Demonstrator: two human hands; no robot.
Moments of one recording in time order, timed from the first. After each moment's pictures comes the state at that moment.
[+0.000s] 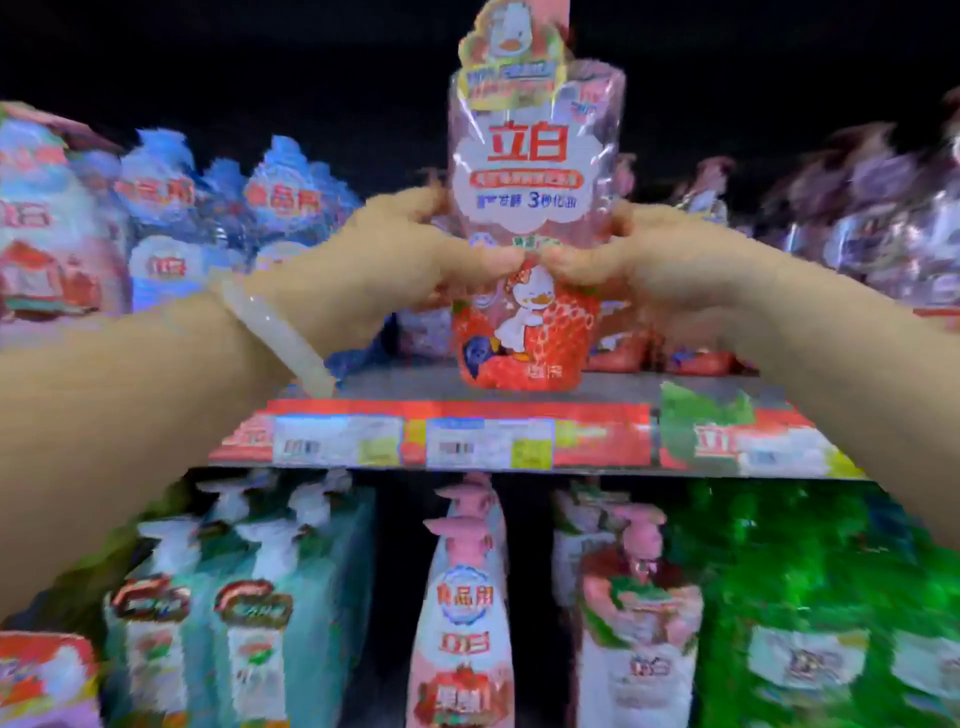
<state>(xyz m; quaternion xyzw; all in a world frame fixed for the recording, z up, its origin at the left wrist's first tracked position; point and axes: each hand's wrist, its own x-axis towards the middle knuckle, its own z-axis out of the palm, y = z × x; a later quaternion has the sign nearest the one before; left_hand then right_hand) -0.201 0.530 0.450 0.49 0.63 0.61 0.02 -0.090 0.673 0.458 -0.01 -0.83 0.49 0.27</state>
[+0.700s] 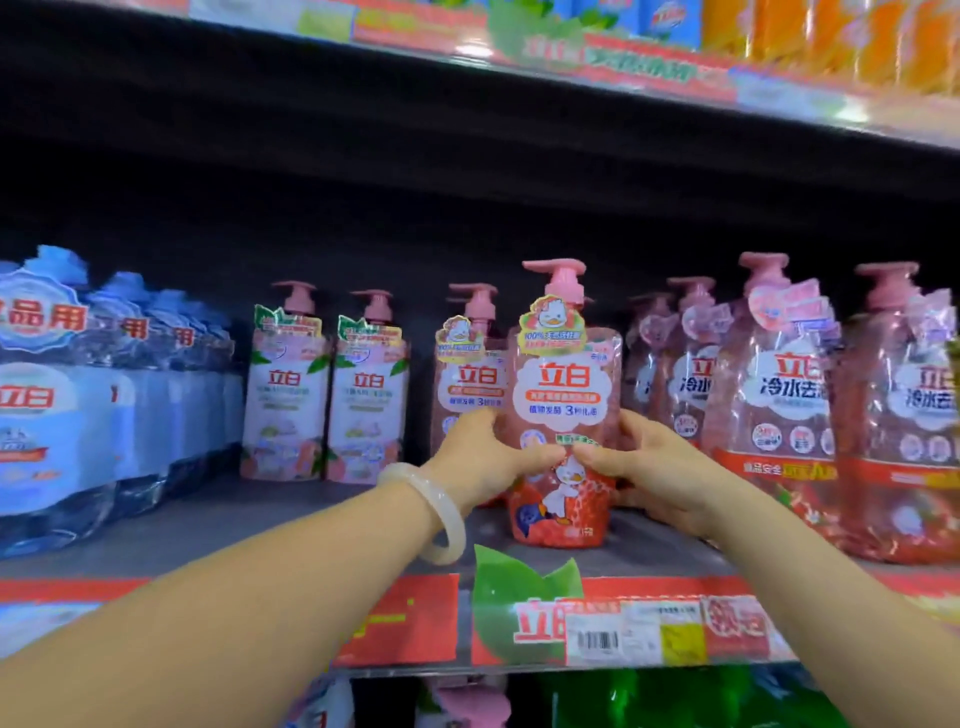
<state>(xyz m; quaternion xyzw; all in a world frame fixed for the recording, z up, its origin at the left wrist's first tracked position) -0.190 0.756 0.423 0.50 0.63 0.59 0.05 -0.055 0.870 0.429 -0.10 -0.77 0.54 0.33</state>
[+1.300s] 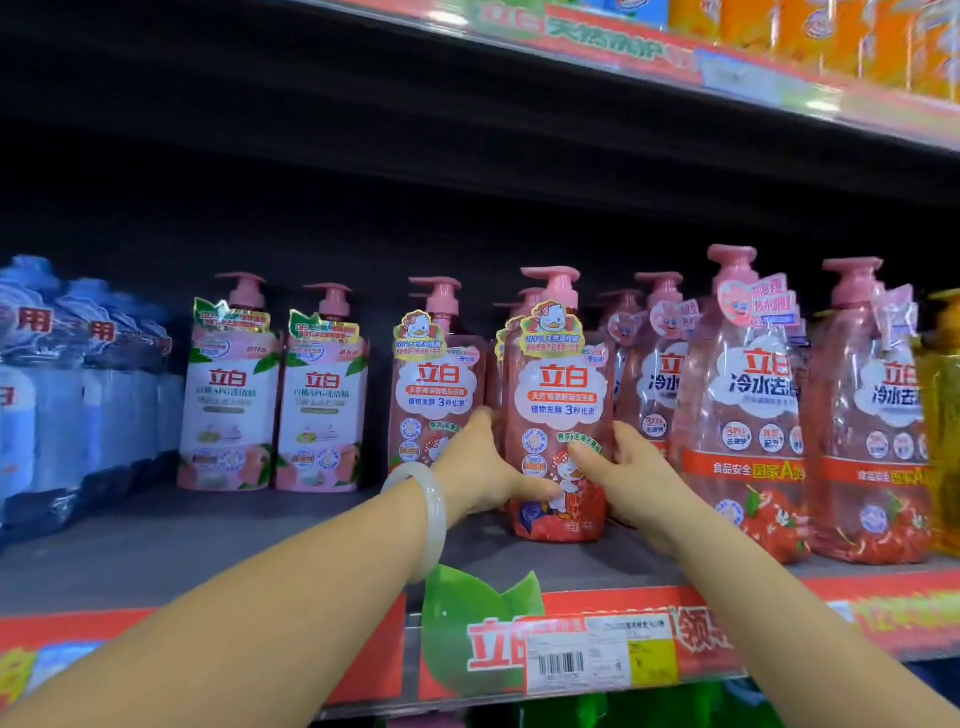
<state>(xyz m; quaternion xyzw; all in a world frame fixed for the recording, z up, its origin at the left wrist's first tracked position) -0.193 0.802 0.417 0.49 0.69 0.52 0.04 -0.067 0.898 0.411 -0.17 -0.75 0.44 0.46</state>
